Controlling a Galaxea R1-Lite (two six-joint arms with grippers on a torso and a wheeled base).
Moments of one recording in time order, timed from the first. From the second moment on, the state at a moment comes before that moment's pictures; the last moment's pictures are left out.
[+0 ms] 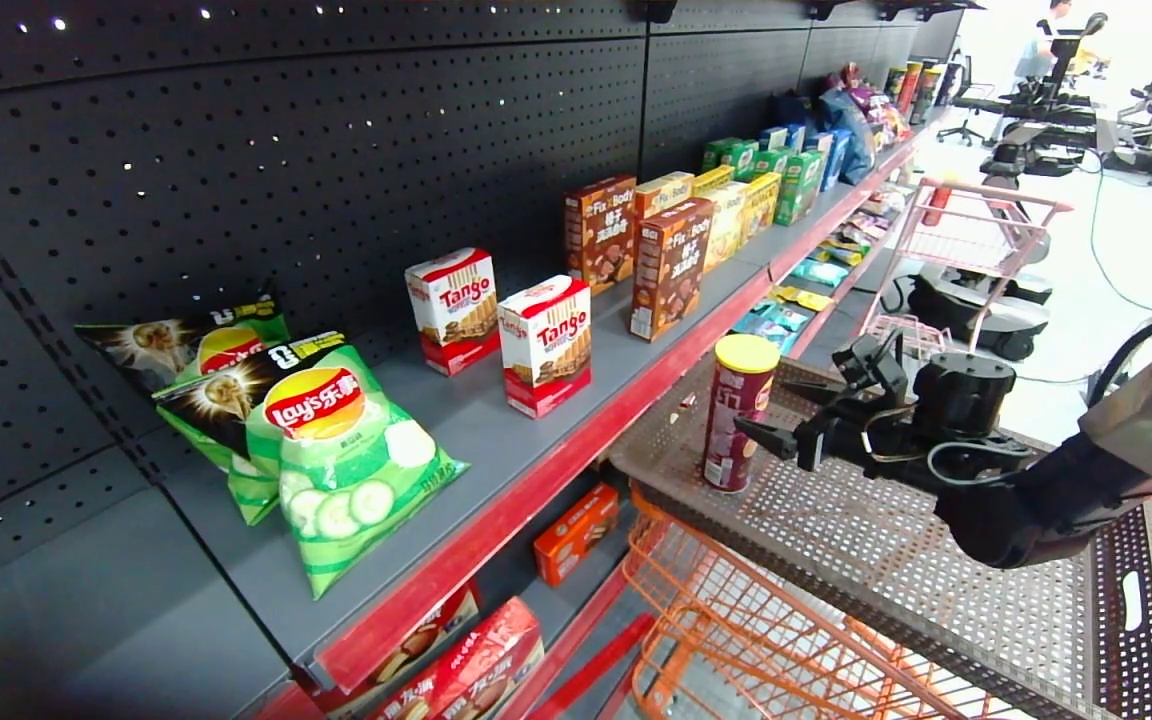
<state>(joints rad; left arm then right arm) 0.00 0.00 0.00 0.00 0.07 -0.04 0.18 2.18 -0.98 -1.14 0.56 -0.15</state>
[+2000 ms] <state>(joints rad) 0.00 0.00 0.00 0.00 0.07 -0.04 0.19 2.13 -1.13 -0.97 0.50 -0.16</state>
